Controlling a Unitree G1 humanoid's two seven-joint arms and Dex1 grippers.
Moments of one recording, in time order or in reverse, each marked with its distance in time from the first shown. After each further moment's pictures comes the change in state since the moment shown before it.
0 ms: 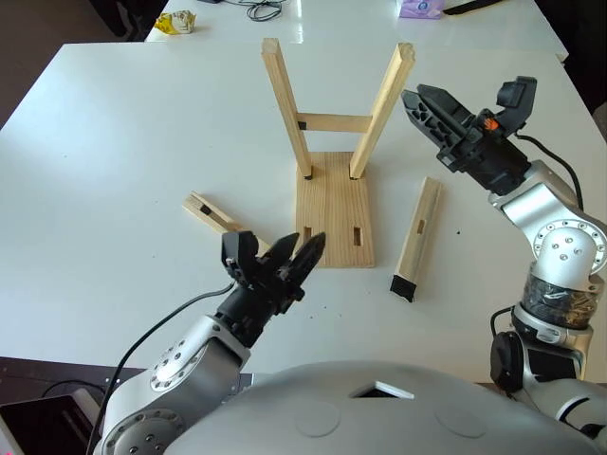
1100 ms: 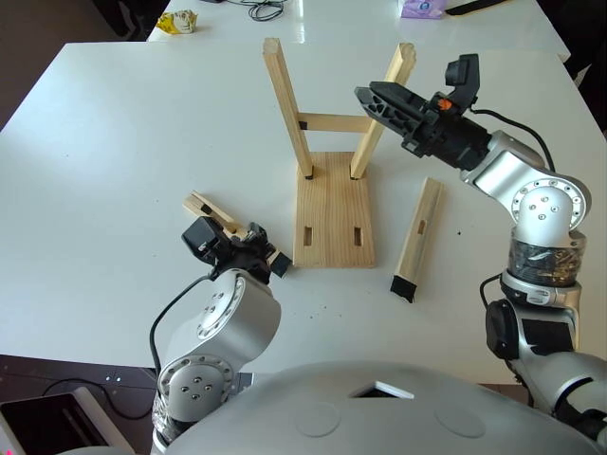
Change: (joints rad) left arm -0.331 -0.327 -0.158 0.100 0.126 0.024 1.069; right arm -0.199 -0.017 0.140 0.185 -0.001 0.117 0.042
